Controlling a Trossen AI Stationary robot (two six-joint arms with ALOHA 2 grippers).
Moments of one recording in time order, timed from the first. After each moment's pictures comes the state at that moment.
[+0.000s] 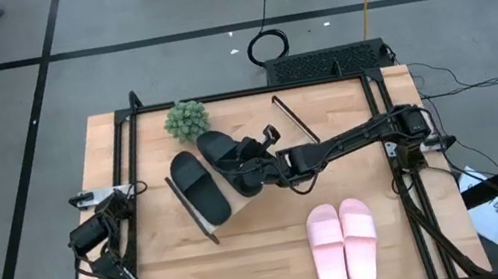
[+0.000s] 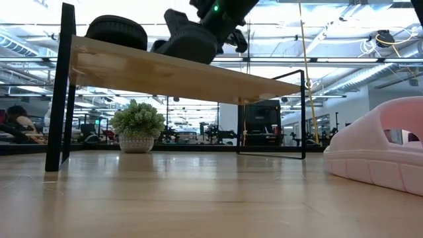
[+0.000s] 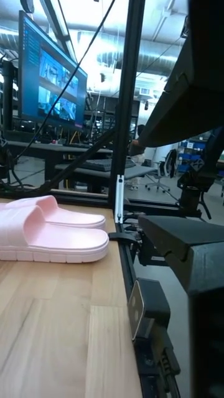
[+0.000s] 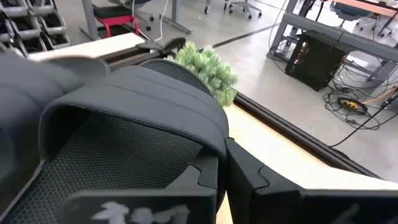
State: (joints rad) left arm -1.01 2.09 1.55 -0.15 -1.16 -2.31; right arm 0.12 1.91 1.47 -0.19 0.88 0.41
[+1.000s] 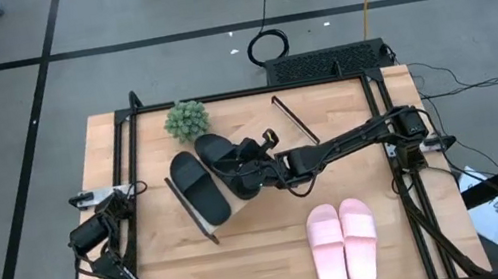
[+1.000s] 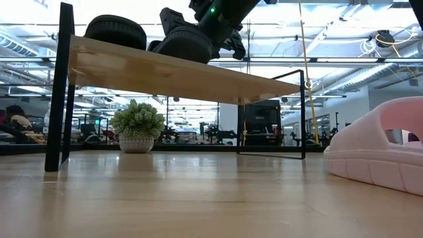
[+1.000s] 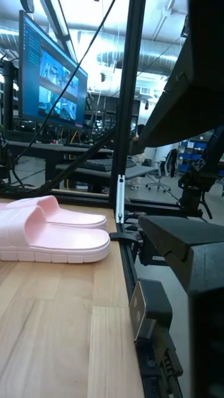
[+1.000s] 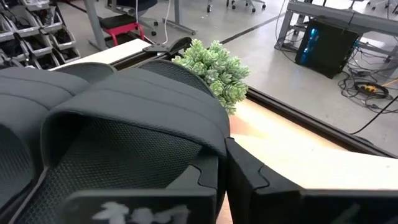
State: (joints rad) left arm -1.01 2.09 1.55 -0.15 -1.16 -2.31; right arm 0.12 1.93 1.47 -0.17 0.86 0.51
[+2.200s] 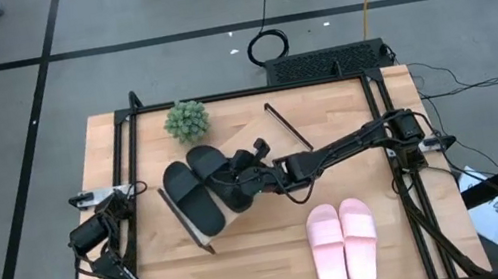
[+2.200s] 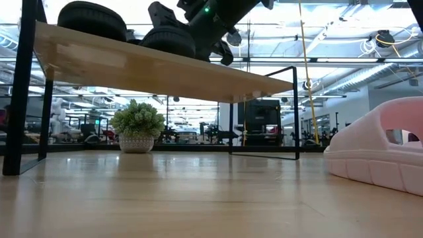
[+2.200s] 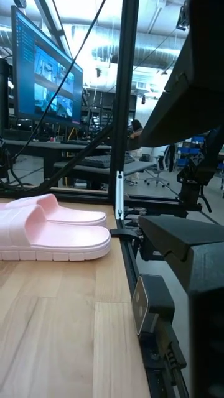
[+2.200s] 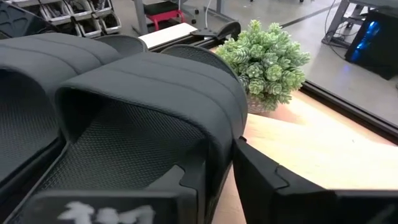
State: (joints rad) left arm -1.01 2.09 1.55 -0.16 -1.15 -2.28; right arm 0.15 1.98 1.47 -0.10 0.69 0.46
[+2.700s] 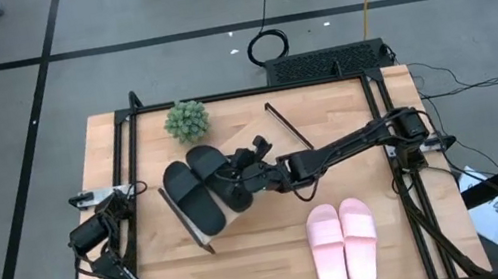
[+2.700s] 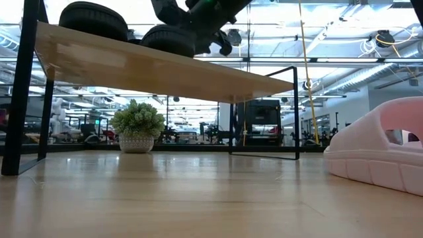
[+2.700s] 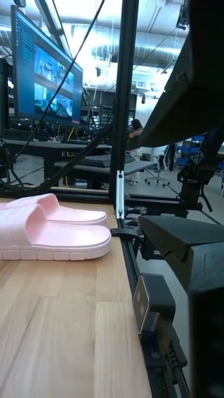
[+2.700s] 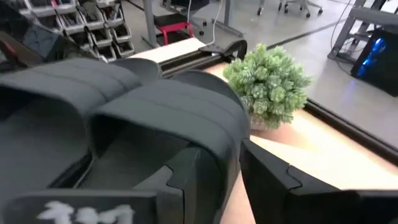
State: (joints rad) left arm -1.01 2.09 1.55 -0.16 -1.15 -2.28; right arm 0.14 1.93 1.47 -0.05 0.70 0.37
